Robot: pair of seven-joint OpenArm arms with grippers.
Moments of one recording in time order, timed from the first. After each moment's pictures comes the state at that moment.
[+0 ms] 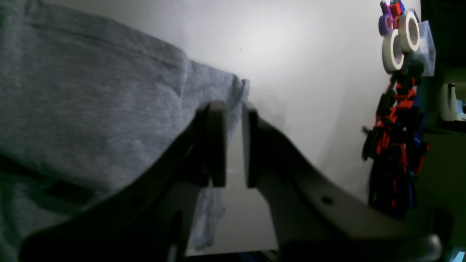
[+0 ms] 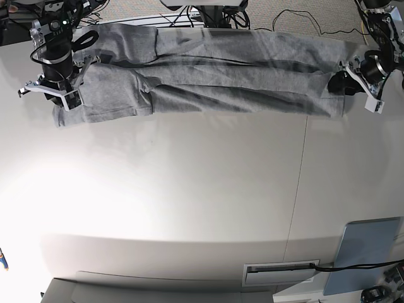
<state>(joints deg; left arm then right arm) 16.4 -22.5 -33.5 78.5 -45.1 -41.9 57.3 -35.0 24.7 12.2 128.7 -10.6 12.4 -48.5</state>
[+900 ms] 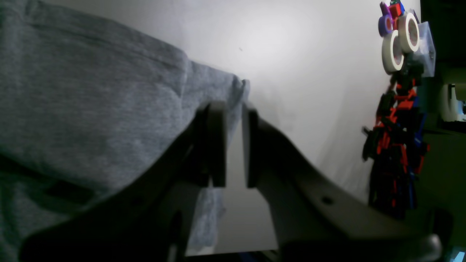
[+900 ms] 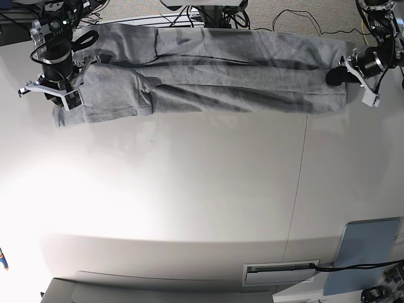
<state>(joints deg) 17.2 -23.5 -33.4 77.0 -57.0 -41.3 64.9 -35.0 24.7 12.2 128.7 -10.6 12.4 -48.4</state>
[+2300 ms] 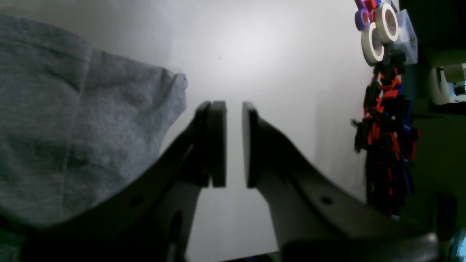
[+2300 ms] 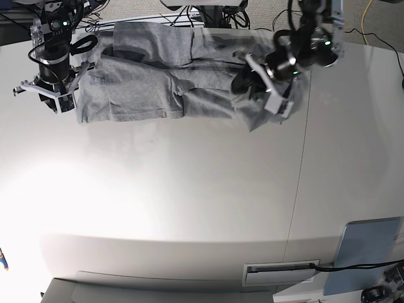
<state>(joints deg) 23.4 -8.3 1.8 118.0 -38.8 -14.5 56.8 -35.0 24.7 12.2 128.7 -11.4 6.3 -46.8</state>
